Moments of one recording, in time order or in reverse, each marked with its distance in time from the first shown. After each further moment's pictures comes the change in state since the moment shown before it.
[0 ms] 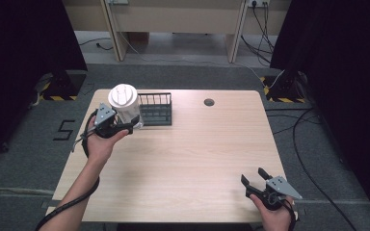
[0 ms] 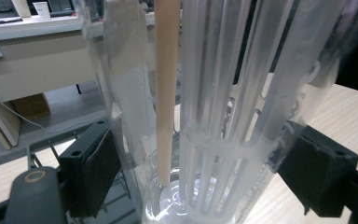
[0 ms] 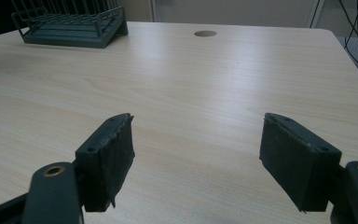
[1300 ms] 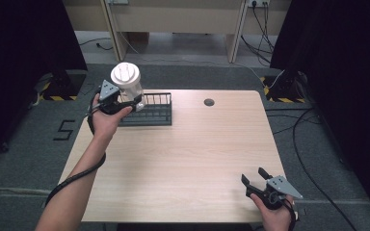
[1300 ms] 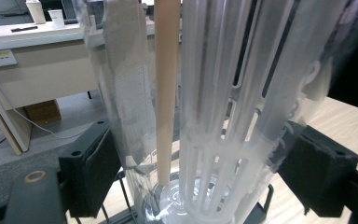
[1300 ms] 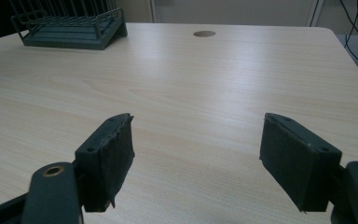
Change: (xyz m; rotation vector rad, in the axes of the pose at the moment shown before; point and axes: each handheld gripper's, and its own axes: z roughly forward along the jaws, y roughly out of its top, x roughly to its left) left arm 0.027 0.043 0.047 -0.008 0.039 -0.017; right arm -0.001 0.000 0.001 0.000 0.002 0.014
